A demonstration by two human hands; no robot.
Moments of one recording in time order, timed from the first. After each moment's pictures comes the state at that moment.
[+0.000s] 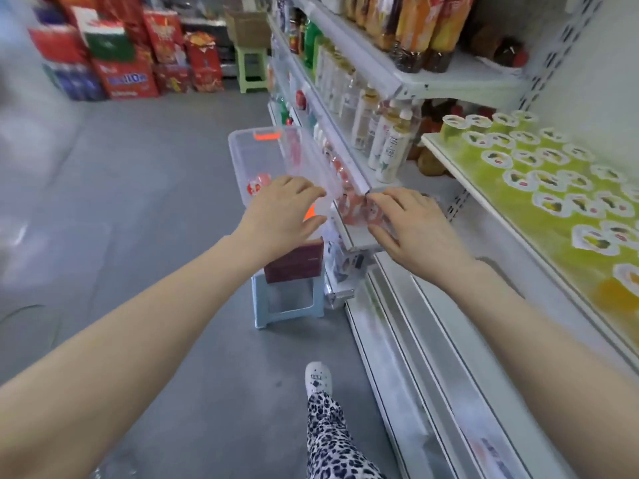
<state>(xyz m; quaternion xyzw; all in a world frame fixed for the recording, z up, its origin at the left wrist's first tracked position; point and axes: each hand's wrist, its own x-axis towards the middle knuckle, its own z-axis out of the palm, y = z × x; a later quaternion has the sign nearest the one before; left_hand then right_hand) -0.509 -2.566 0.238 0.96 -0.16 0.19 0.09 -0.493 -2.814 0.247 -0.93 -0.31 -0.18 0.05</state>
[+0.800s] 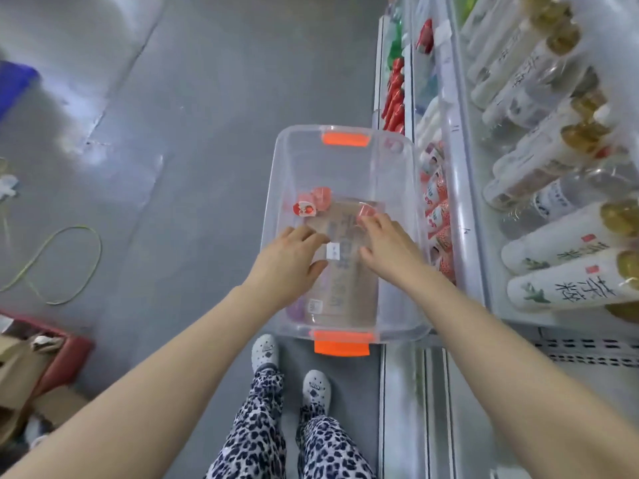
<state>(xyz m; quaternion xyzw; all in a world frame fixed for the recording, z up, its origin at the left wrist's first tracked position) -0.223 -2.436 0.088 0.97 0.10 -0.02 0.20 -0.080 -2.593 0.060 -0.92 -0.36 0.17 0.07</state>
